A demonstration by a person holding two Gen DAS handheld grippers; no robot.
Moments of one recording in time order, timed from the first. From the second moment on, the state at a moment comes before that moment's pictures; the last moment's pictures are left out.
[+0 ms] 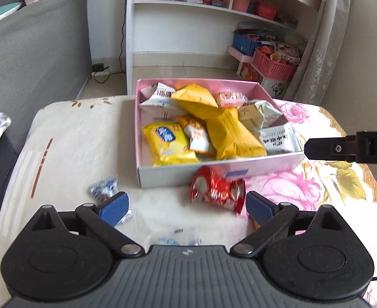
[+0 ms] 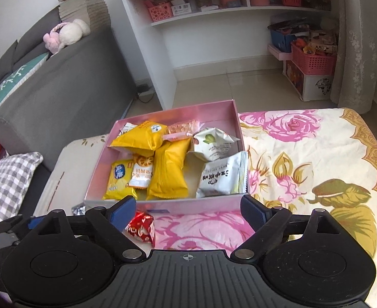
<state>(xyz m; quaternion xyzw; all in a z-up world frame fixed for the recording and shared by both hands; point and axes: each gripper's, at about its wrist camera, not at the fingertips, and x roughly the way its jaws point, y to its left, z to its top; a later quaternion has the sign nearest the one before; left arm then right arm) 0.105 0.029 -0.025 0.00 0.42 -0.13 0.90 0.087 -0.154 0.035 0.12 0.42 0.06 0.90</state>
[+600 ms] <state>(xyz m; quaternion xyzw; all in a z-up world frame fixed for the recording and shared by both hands) 0.046 0.037 -0.079 -0.02 0.44 -0.10 0.89 0.003 -0.161 -0.014 -0.01 0.36 0.08 0.93</state>
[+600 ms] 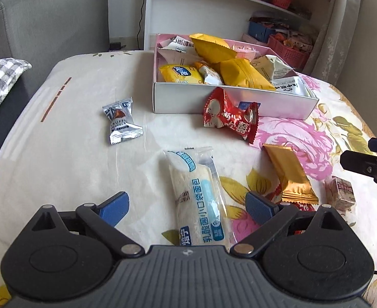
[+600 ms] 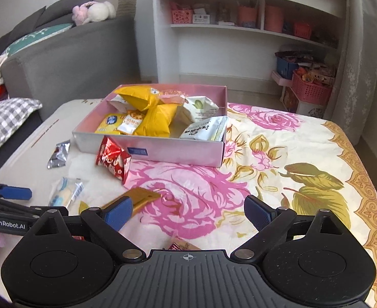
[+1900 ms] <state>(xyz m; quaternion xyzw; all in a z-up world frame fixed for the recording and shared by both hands) 0.032 0.046 -0.085 0.00 0.41 -0.11 0.90 -0.016 -0.168 -0.066 -0.10 0.35 0.17 0.92</state>
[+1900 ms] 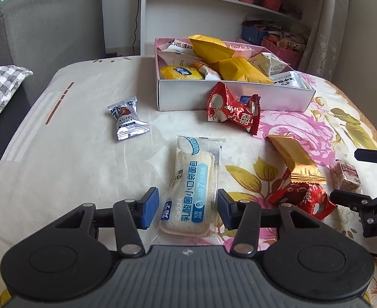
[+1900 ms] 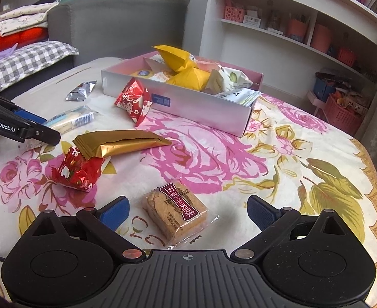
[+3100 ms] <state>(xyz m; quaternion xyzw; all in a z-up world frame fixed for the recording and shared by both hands) 0.047 0.051 -0.063 -0.05 0.42 -0.15 0.89 0.001 -0.154 -0.042 -0.04 0.39 0.17 0.90</state>
